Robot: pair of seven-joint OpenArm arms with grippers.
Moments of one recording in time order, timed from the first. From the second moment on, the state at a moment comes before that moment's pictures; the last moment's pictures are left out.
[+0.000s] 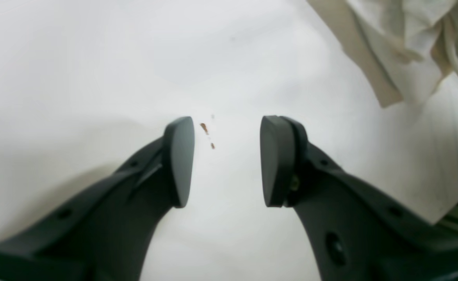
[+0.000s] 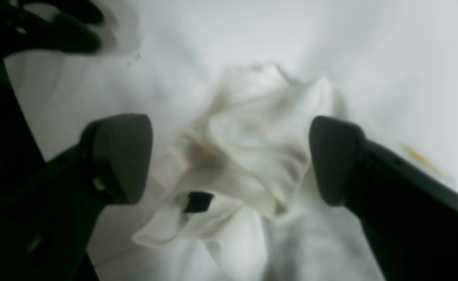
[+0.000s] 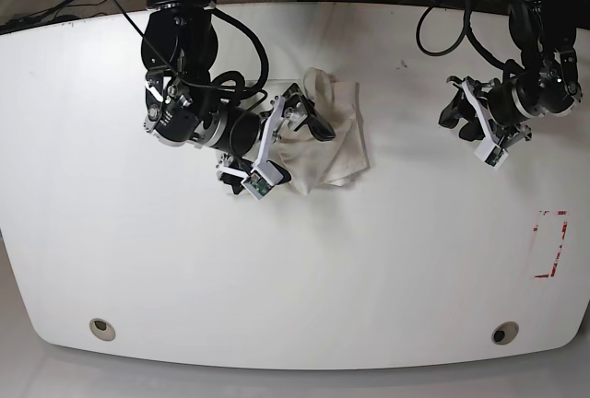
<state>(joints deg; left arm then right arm) 7.6 -21.4 -17.7 98.1 -37.4 -42.8 63.1 1.4 -0.4 0.0 102.7 32.6 41.0 -66.0</state>
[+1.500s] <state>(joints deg) 5.7 -23.6 -3.5 108.4 -37.2 -42.8 62.9 6.7 -2.3 -4.1 95.4 32.9 40.9 -63.9</state>
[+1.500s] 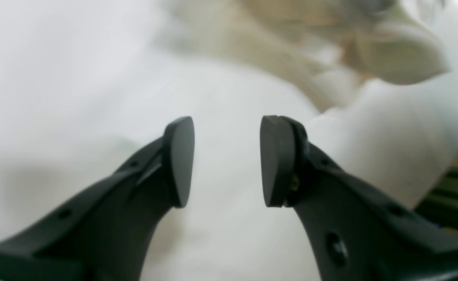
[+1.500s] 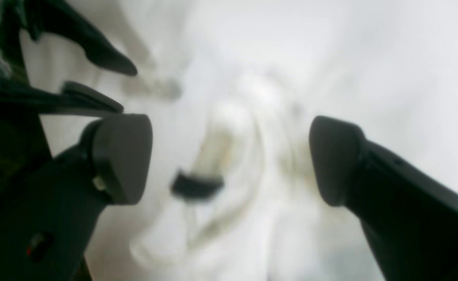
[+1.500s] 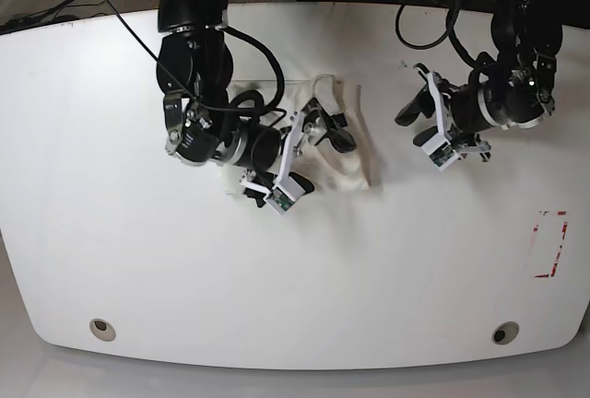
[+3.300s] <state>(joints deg) -1.0 -13.1 15.5 108.4 -26.0 -42.8 62.9 17.6 10.1 8.4 72.3 31.8 40.5 -56.4</state>
